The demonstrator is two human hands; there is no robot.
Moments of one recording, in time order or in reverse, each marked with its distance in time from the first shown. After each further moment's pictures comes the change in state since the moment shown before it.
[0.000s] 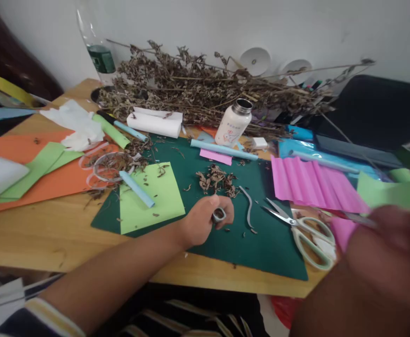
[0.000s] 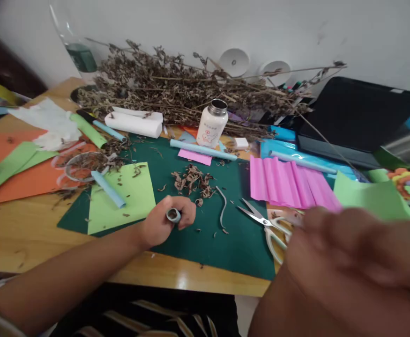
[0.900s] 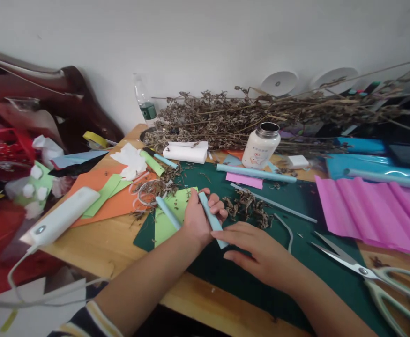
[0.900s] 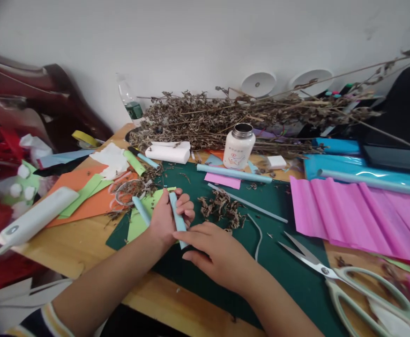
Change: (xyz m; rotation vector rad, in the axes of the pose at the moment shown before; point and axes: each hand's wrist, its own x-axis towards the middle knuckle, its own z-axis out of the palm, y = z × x) left_hand 0.020 0.031 -0.034 -0.844 0.709 -0.110; right_hand 0.015 -0.031 0.115 0.259 -0.739 -0.630
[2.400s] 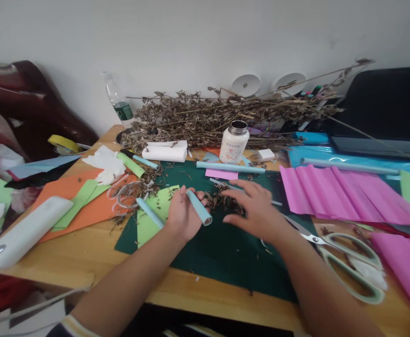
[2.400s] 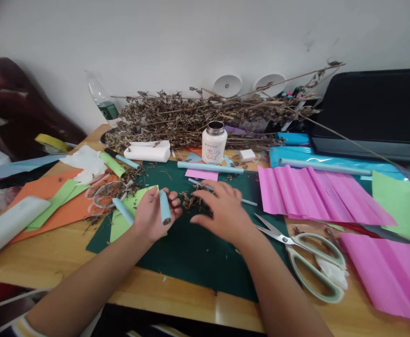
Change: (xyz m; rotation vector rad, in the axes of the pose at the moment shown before) left_hand 0.000 -0.004 0.001 0.248 0.027 -0.009; right_hand -0.015 0.030 -0.033 -0.611 0.276 0.300
